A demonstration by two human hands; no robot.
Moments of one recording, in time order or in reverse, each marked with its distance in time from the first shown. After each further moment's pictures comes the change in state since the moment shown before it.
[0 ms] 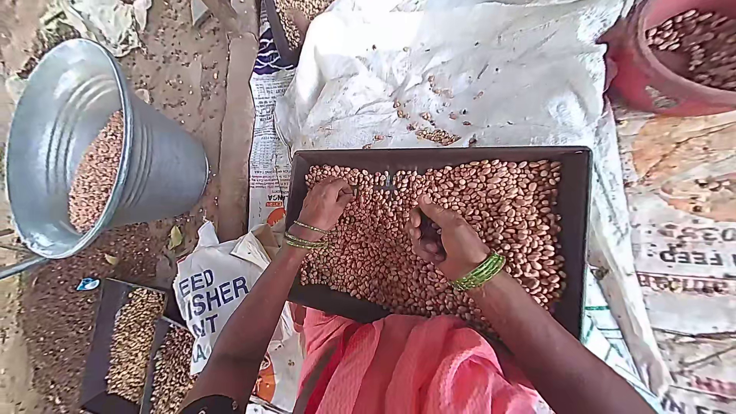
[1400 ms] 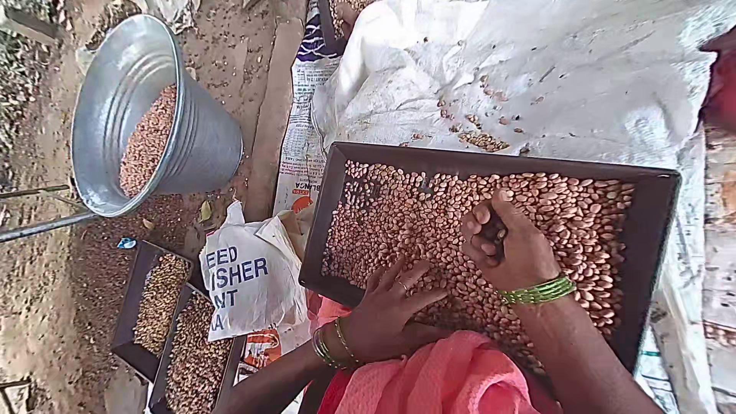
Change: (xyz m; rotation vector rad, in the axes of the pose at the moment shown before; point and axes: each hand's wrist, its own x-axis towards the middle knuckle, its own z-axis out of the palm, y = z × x) left_hand -0.145 0.084 0.045 -0.282 -0.257 0.139; right_hand 0.003 -0.005 -0.011 0.104 0.072 -0.142
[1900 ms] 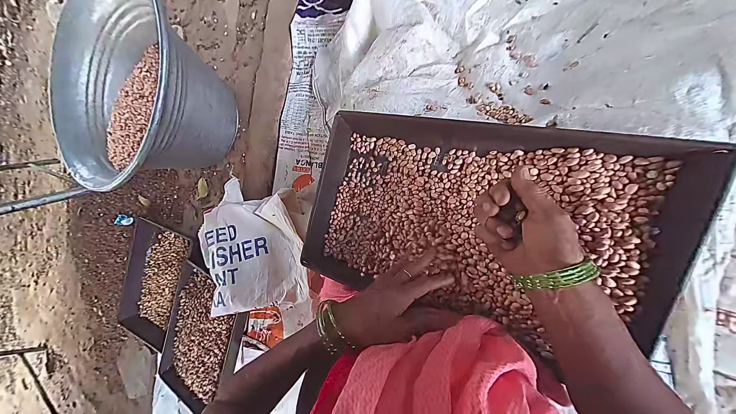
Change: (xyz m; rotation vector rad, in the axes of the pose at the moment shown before) left_hand -0.008 -0.007 -0.001 -0.295 -0.062 0.039; right_hand 0.003 0.005 -0.003 -0.047 -0.044 -0.001
